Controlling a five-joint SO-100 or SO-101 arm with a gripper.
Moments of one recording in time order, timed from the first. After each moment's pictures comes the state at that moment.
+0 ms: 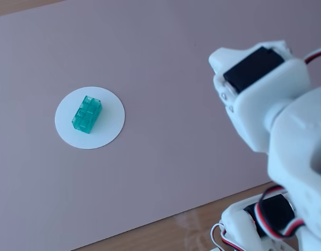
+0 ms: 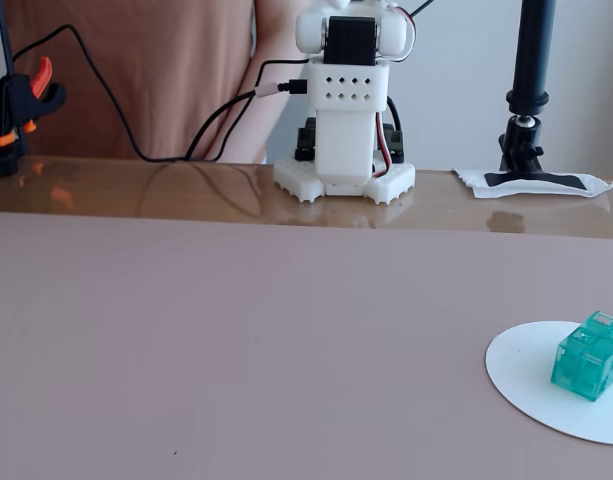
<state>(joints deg) -3.4 180.1 143.4 73.1 -13.5</state>
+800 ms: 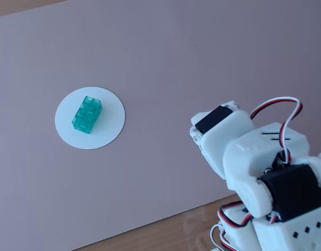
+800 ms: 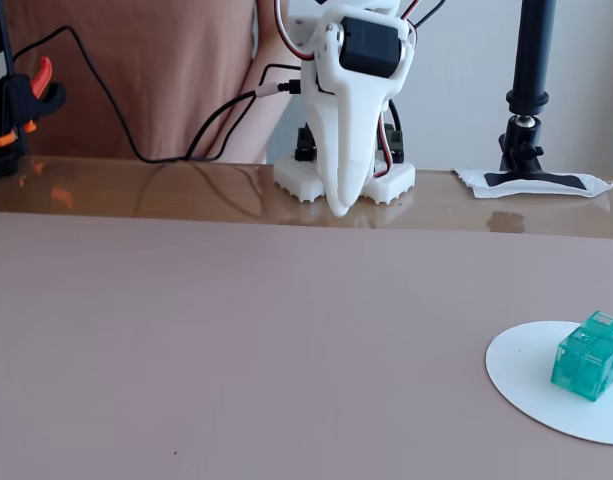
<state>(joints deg) -4.9 191.9 174.6 69.3 -12.0</state>
